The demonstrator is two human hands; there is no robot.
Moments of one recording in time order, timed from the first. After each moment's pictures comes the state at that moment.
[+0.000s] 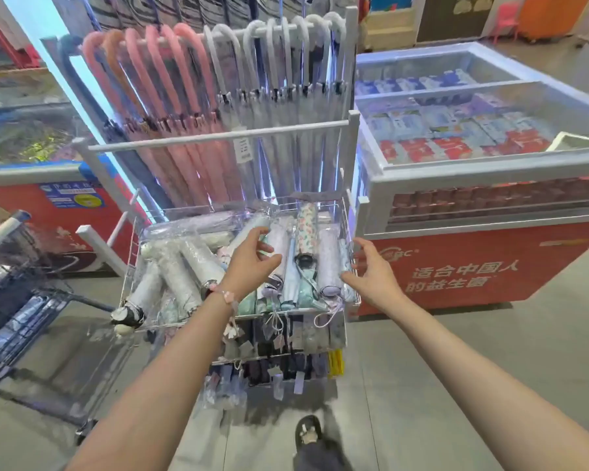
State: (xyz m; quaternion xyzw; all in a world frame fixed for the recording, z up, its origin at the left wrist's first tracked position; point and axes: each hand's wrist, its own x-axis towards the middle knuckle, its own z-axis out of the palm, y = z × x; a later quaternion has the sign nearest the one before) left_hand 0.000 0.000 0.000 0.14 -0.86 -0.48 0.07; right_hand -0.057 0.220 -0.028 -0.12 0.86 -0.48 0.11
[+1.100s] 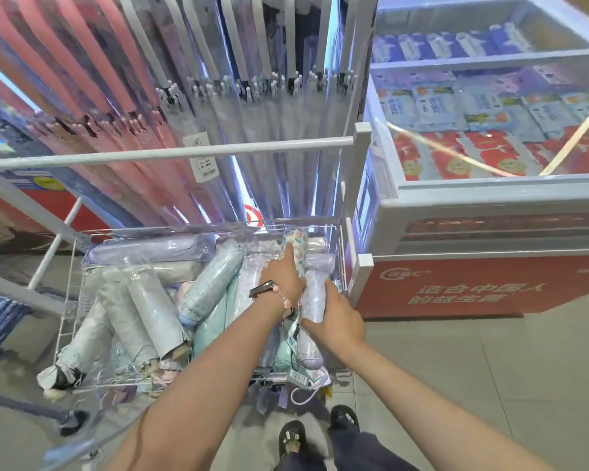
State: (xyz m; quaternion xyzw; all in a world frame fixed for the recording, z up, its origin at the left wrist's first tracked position) left_hand -0.200 0.028 -0.095 0.21 -0.95 -0.22 -0.11; right_hand -0.171 0.161 -0.102 -0.09 0.94 -0.25 0.23
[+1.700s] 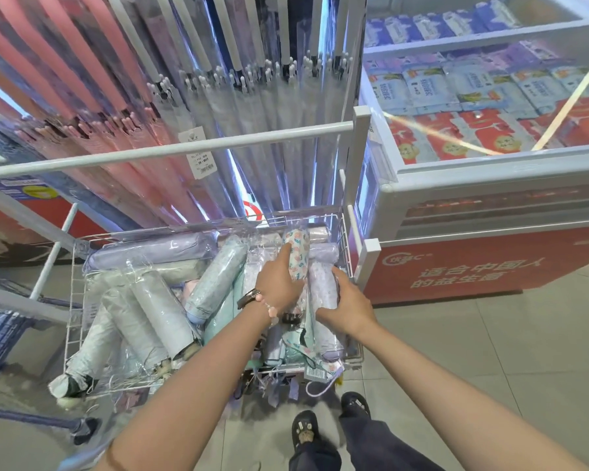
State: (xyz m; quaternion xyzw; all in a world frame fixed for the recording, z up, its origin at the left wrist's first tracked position) left_hand -0.165 0.017 -0.072 0.17 -0.93 -0.30 -0.09; right_hand -0.174 0.167 -0.098 -0.05 0.90 -0.35 0.27
